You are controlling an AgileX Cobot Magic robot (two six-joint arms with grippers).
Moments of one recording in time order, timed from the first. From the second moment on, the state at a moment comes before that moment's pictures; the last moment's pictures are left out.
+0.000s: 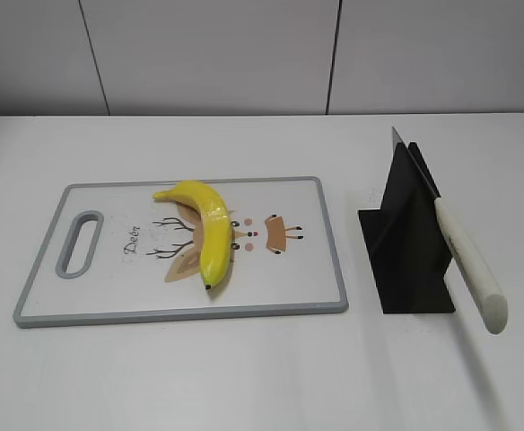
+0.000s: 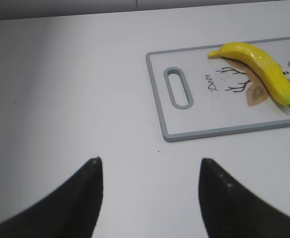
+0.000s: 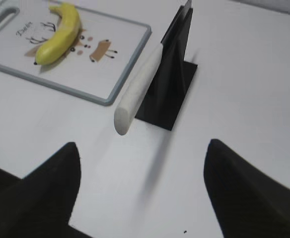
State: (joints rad) left arm -0.15 -0.01 -0.49 -0.07 1.09 0.15; right arm 0.40 0.24 -0.54 0.11 0.93 -0.07
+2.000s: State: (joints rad) left arm -0.10 -0.01 -0.49 -0.08 1.09 0.15; right arm 0.14 0.00 -0.51 0.10 1.04 -0.08
